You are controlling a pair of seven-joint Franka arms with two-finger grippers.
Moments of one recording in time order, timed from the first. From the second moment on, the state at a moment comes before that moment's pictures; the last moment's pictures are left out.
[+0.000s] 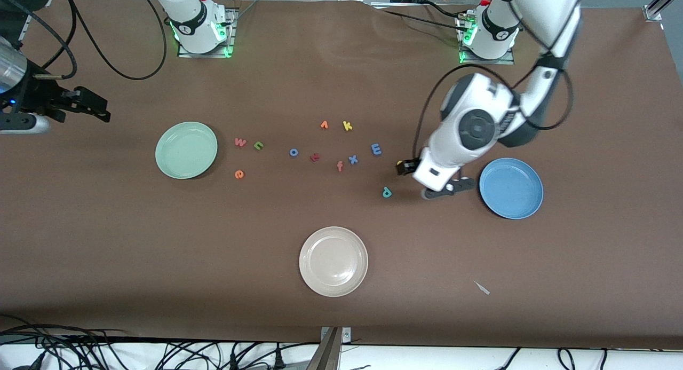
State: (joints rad) left arm -0.35 0.45 -0.18 -1.79 -0.09 2.17 -0.81; right arm 0.00 0.01 0.02 -1.69 0.01 1.62 0.00
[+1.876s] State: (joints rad) left arm -0.59 0.59 -0.18 -1.96 0.20 2.52 -1.30; right arm 0.08 0.31 0.31 -2.37 -0.19 2.55 -0.47
